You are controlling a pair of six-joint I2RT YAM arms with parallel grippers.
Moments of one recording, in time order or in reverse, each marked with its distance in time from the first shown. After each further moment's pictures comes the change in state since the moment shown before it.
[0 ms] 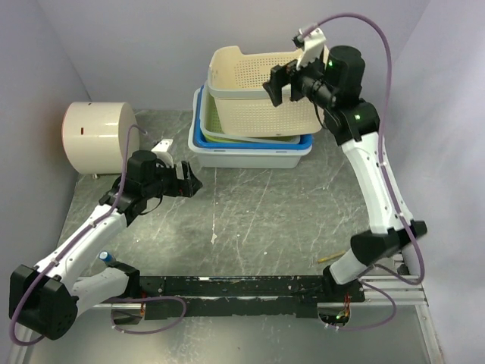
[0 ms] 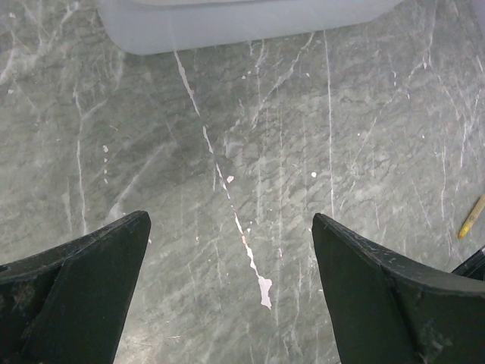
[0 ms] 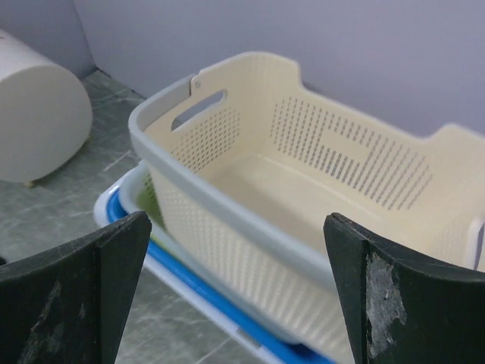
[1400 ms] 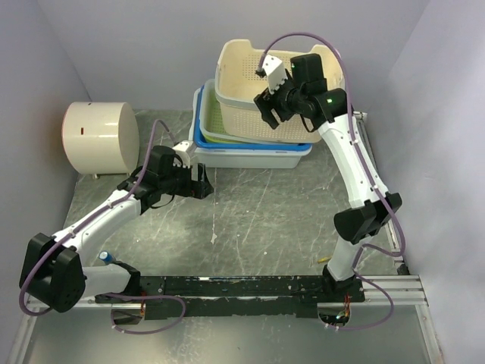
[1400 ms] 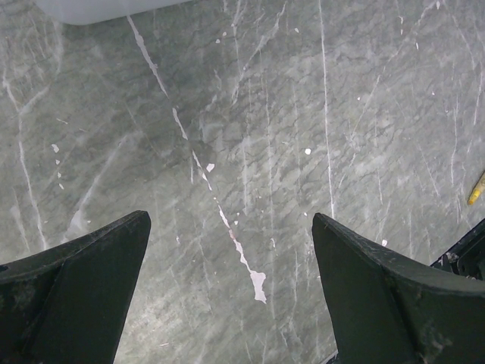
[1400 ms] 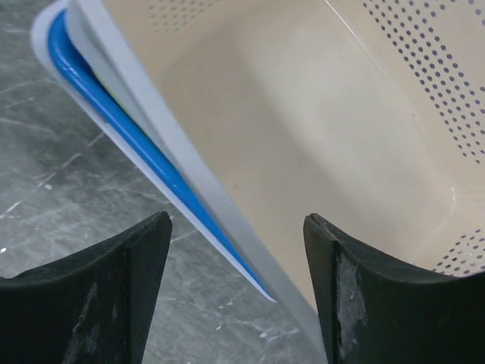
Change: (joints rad) left arm -0.077 0.185 0.079 -0.014 0.035 0.045; right arm 0.041 0.262 0.227 -0.452 0.006 -0.322
